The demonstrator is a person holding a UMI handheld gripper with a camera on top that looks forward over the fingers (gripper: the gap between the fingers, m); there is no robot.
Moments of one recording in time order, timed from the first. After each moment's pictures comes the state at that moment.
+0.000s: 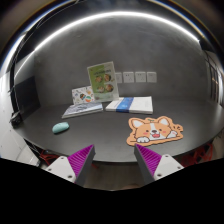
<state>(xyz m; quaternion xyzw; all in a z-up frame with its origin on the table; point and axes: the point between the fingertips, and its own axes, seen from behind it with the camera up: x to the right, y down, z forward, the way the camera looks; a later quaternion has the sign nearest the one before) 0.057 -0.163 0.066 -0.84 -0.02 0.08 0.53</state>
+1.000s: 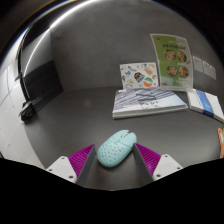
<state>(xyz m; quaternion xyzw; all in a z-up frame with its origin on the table) -0.304 -0.003 -0.003 -0.87 -0.13 0.18 0.44</state>
